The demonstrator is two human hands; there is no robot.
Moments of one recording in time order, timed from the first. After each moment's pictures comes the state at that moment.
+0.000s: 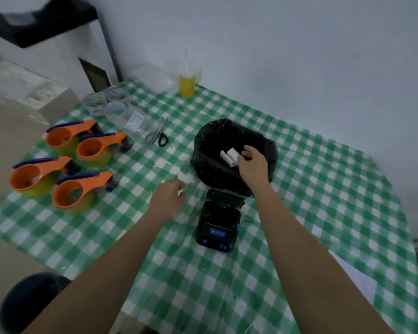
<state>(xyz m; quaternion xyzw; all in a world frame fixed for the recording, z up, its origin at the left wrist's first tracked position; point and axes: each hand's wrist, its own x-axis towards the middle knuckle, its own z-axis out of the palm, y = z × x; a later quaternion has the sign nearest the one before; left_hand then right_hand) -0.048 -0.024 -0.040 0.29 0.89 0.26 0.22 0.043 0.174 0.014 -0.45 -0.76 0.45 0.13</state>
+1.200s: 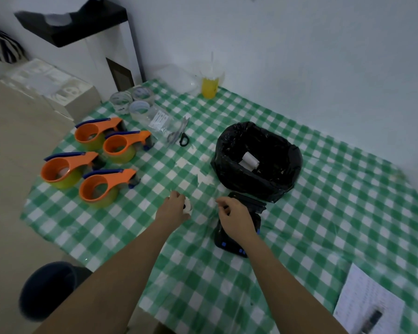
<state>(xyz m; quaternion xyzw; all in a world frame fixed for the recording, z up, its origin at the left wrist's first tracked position) -0.065 -0.068 -0.082 0.30 0.90 0.12 0.27 0.067 0.063 -0.042 -0.32 -0.84 0.44 -0.02</state>
